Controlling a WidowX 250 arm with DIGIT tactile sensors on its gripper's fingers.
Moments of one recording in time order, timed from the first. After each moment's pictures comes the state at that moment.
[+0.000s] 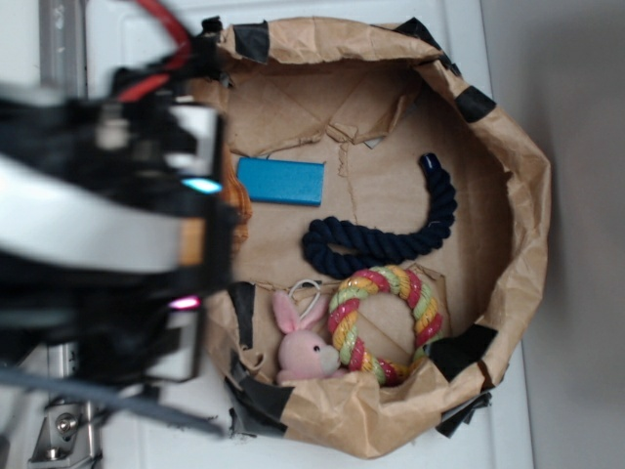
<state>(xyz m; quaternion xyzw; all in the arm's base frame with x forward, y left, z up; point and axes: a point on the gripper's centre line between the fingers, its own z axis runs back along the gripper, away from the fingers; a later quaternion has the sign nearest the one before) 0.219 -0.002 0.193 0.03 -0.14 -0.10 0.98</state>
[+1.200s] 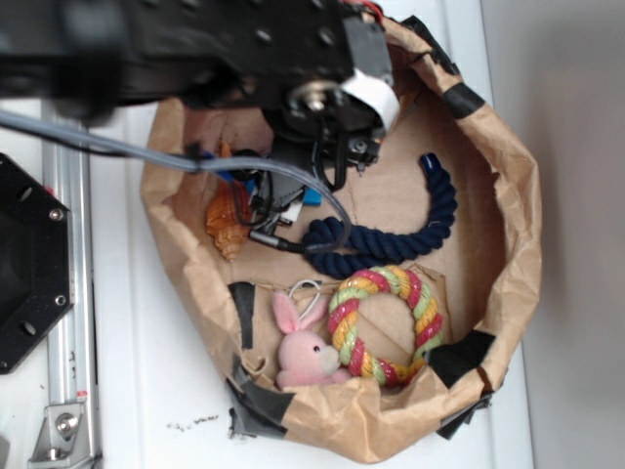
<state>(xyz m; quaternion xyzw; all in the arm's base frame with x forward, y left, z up) 0.247 0.072 0.057 0.03 0.00 -0.17 0.98</state>
